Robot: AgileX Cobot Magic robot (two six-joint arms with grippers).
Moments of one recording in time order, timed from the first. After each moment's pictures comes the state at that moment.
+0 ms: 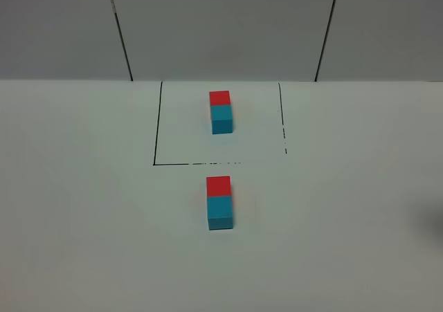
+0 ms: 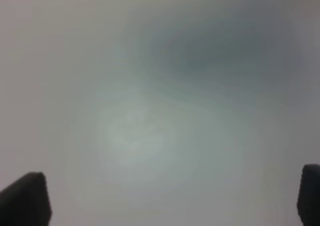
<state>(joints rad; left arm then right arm) 0.05 0.00 -0.51 -0.15 1.04 0.08 -0.10 1.34 -1.14 0.01 1.13 0.19</state>
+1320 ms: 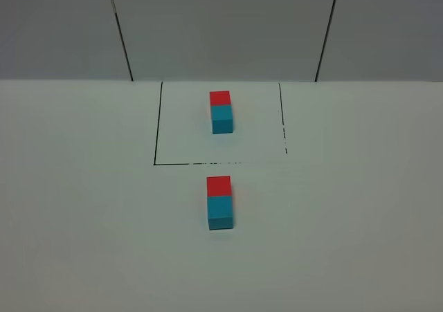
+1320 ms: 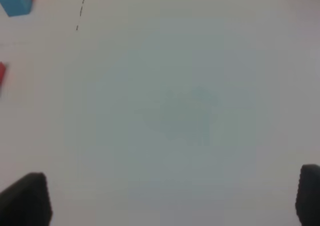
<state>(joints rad) 0.05 0.00 -0.51 -0.15 1.04 0.08 0.00 0.09 -0.52 0.04 1.04 0.00</state>
